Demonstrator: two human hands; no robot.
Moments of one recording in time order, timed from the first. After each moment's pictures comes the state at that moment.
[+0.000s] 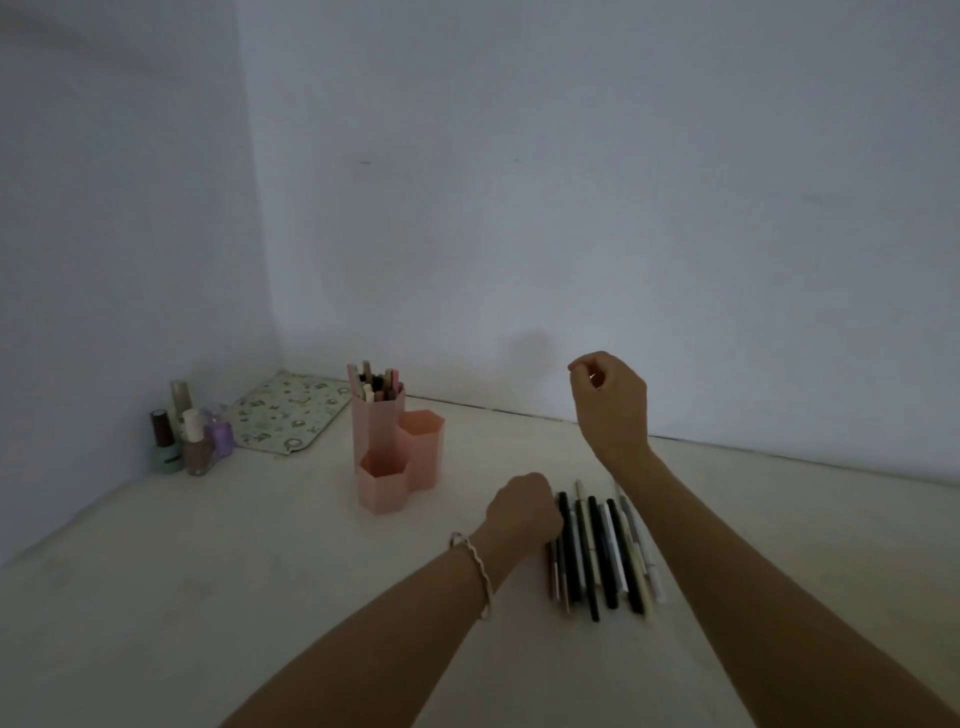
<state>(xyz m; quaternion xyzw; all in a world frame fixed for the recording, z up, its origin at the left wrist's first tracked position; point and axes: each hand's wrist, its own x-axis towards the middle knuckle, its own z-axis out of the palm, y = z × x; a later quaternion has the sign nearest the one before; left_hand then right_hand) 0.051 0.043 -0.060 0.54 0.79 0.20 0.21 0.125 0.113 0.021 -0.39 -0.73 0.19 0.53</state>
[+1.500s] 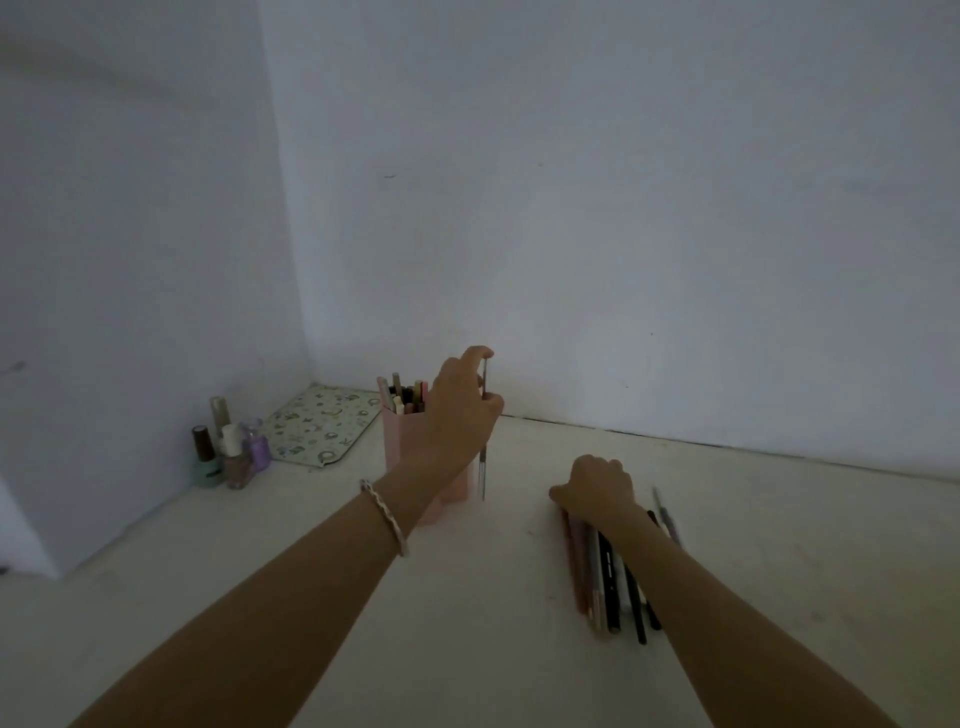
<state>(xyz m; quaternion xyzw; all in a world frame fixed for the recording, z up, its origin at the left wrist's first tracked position) -0.055 0.020 0.019 0.52 0.71 0.47 -0.04 0.093 0.119 -0.059 -0.54 -0.83 0.10 0.09</state>
